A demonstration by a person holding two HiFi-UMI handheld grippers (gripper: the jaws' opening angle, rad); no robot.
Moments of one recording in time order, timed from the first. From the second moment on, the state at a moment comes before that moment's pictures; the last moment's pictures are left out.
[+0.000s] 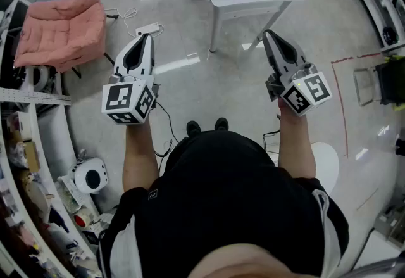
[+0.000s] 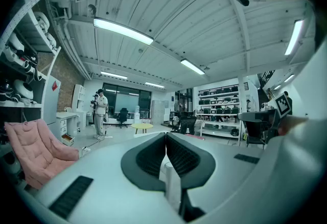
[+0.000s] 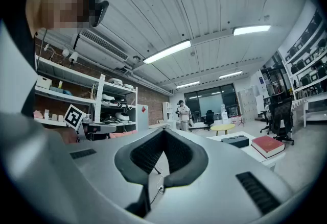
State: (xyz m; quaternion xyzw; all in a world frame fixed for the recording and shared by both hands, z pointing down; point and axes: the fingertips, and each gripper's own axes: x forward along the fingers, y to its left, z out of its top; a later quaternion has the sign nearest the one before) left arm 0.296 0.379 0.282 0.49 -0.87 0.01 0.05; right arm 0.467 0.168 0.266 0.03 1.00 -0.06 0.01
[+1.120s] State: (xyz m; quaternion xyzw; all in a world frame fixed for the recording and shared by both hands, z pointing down) left arm 0.270 0.439 0.297 0.51 -0.86 0.00 0.07; right arm 0.435 0.225 0.281 0.02 1.00 -0.09 -0.01
